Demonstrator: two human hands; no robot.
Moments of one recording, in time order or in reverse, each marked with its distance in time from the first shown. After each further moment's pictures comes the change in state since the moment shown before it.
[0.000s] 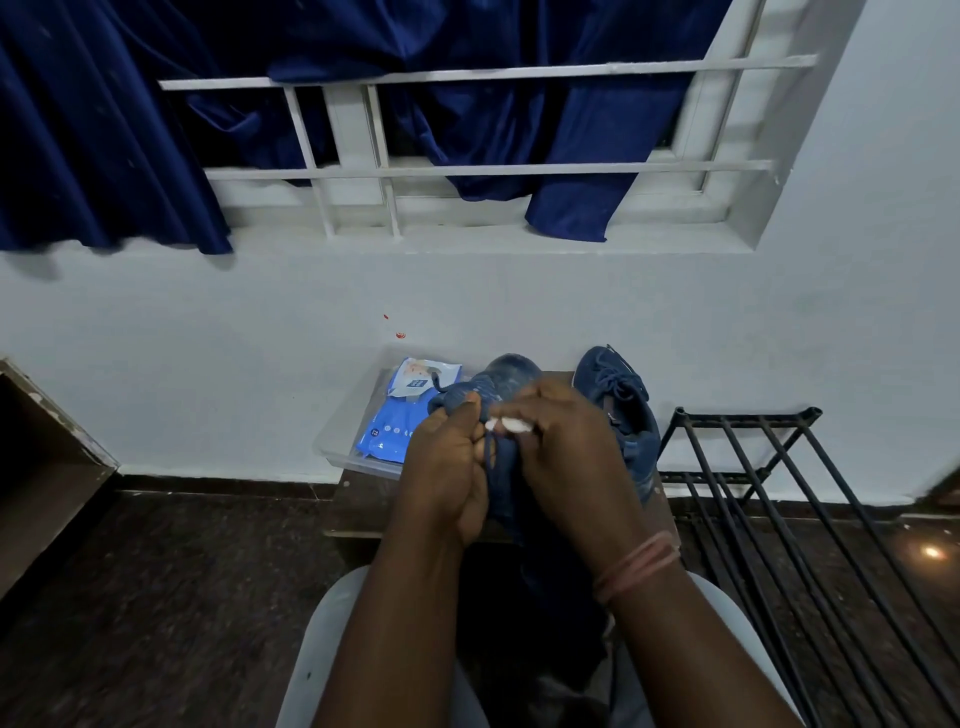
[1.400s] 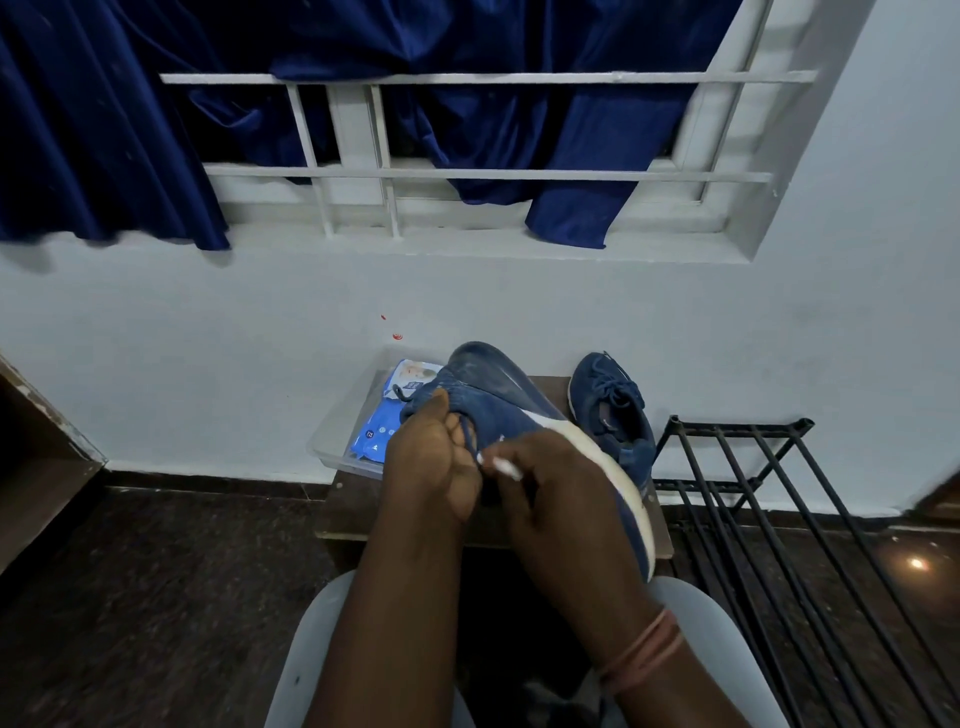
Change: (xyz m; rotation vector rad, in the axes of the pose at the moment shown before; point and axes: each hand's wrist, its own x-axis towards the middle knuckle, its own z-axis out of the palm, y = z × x) left_hand 0.005 0.018 0.012 -0.350 0.112 -0.077; right_hand -0.039 -0.010 0.006 -0.043 0.040 0.059
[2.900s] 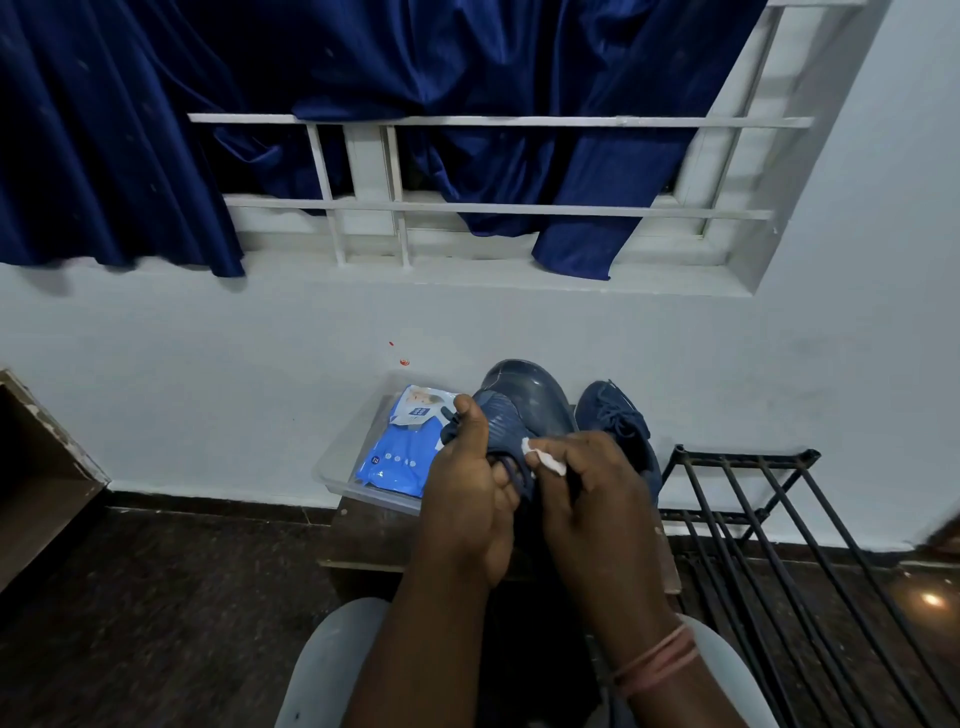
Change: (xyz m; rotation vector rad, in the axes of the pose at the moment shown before) left_hand -0.028 -0.012 0.008 0.226 -0.217 0.058; right_hand 0.019 0.005 -0.013 -0.036 0.149 0.065
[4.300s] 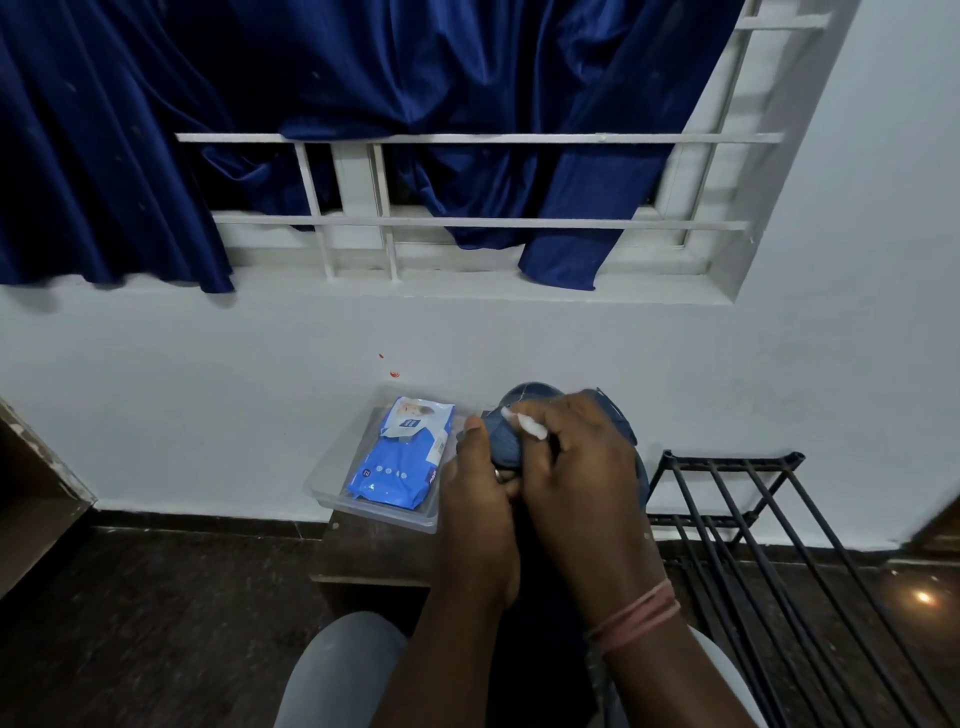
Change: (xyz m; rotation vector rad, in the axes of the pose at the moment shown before) left_hand -0.011 -0.016 0.011 0.154 0.023 0.181; right_hand 0.031 -0.023 -0.007 -0.014 0.058 -0.039
